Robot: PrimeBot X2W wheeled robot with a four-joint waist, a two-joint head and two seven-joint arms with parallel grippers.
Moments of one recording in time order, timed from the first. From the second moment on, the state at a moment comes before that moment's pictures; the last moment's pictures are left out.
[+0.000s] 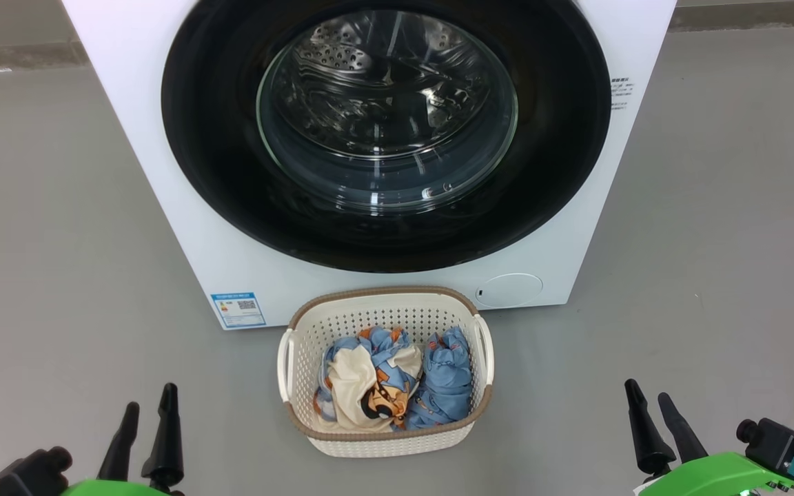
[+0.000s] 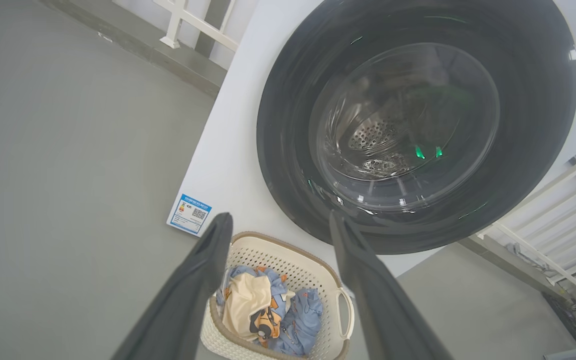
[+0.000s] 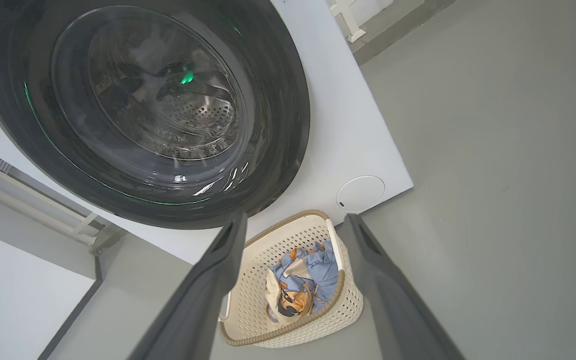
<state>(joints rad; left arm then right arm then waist) 0.01 0.09 -0.02 0.19 -0.74 -0.13 -0.13 -0.04 -0.05 -0.05 0.36 0.69 0.13 -0.13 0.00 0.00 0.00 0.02</state>
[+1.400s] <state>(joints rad) 0.02 0.13 -0.06 0.16 -0.31 -0.13 -0.25 -0.05 -0.05 -0.07 0.35 0.22 0.13 -0.25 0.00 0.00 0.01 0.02</state>
